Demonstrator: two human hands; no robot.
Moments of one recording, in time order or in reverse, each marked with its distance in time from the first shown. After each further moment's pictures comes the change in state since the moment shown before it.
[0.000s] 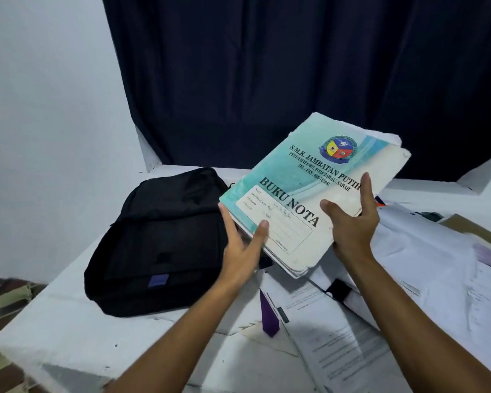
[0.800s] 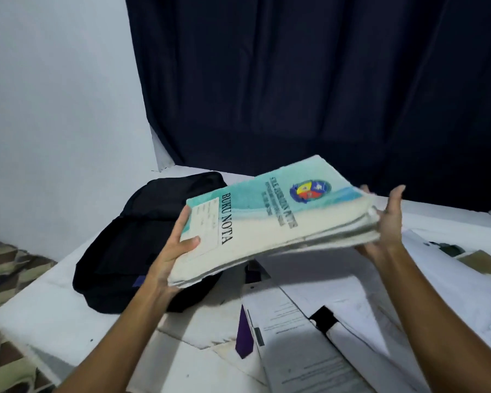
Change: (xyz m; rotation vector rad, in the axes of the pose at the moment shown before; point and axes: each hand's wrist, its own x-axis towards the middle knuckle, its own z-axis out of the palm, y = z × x) left_hand 0.013 0.015 -0.062 -0.701 -0.021 -0.161; right_hand 0.093 -0.010 -0.046 0.473 -0.360 0.744
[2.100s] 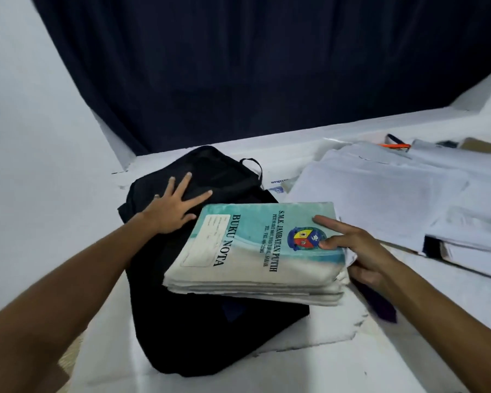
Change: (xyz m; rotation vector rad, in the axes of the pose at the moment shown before) left_hand 0.240 0.134 -0.209 2.530 -0.808 0.153; right_hand -0.001 0.236 0.096 -0.289 0.365 0.141
